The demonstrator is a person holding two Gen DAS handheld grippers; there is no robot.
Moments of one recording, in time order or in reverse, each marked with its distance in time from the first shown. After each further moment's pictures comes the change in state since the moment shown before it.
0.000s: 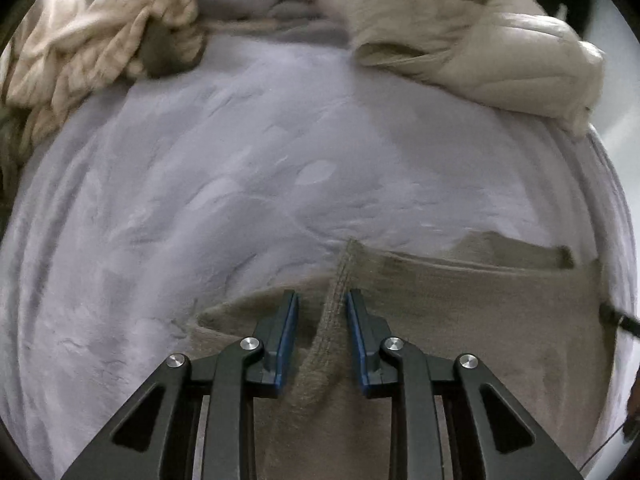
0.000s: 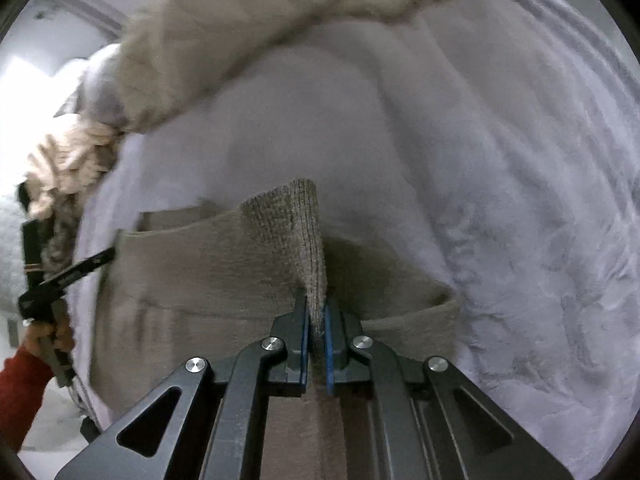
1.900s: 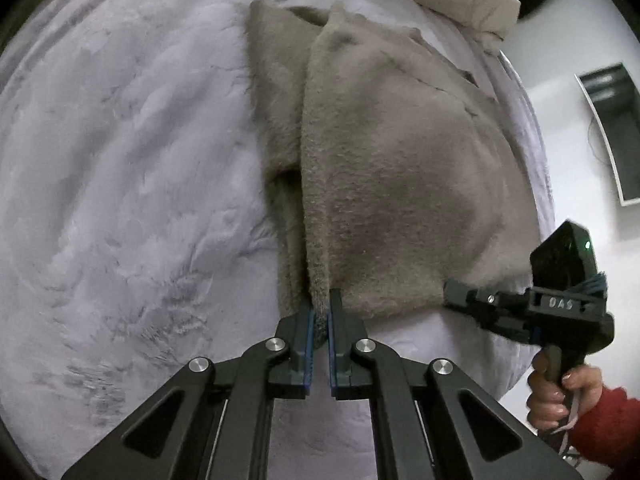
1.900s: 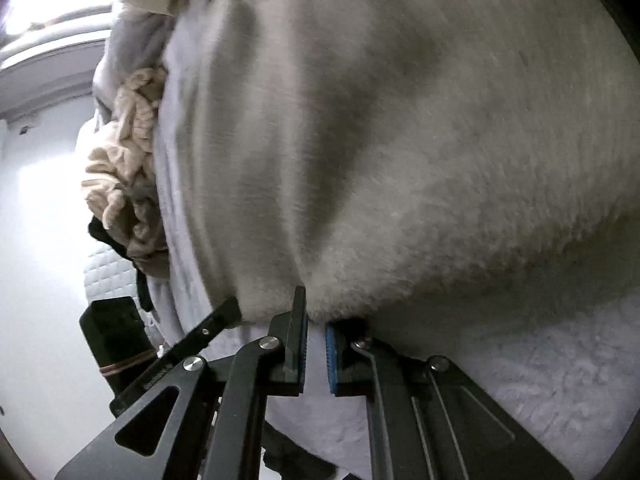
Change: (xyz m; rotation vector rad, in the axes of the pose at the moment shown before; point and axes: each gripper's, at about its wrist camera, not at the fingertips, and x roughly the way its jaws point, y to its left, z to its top) left arm -0.063 0.062 -0.203 0.011 0.206 -0.362; right arm 0.078 0.143 -0.230 0.454 0.200 0.439
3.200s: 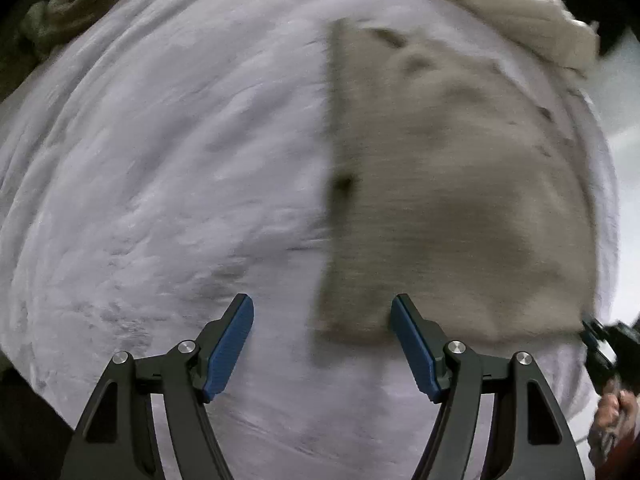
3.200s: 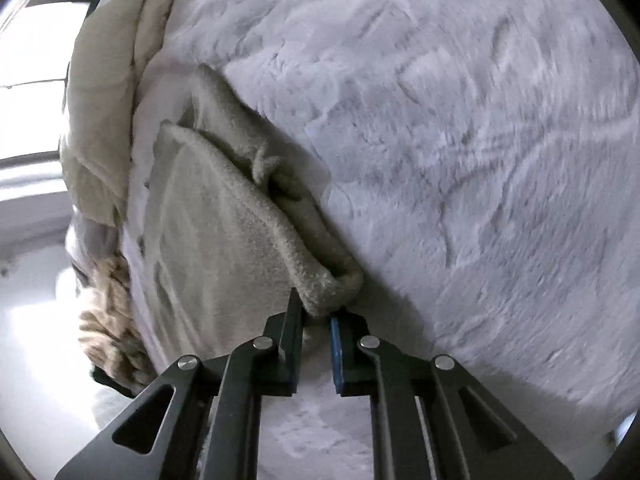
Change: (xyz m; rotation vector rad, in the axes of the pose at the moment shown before) left arm -0.004 -0.019 -0.003 -0.204 -0.056 0.320; right arm -0.199 -0.114 0.055 0.280 -0.382 -0.142
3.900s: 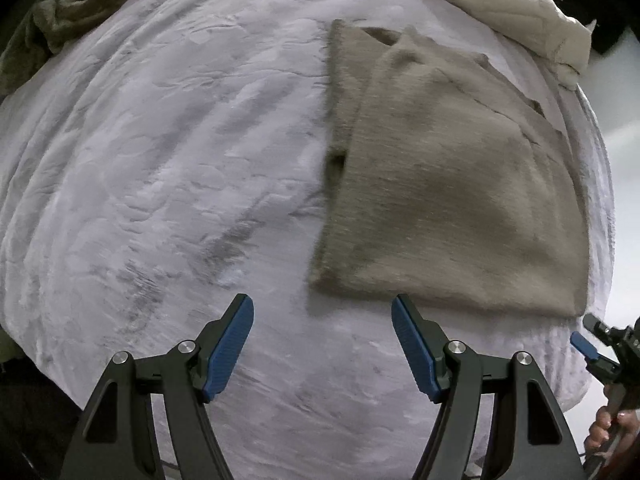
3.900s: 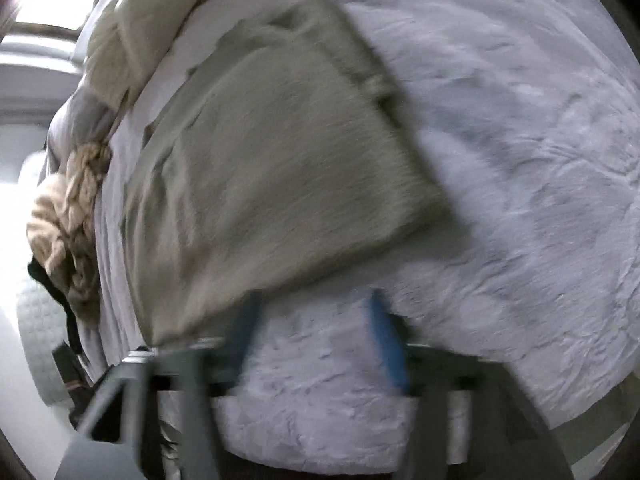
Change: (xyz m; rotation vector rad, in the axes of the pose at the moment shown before) left arm -0.026 -0.015 -0.022 0.018 0.005 -0.011; right arm -0.002 0.067 -0.057 -0.359 0.096 -0.155
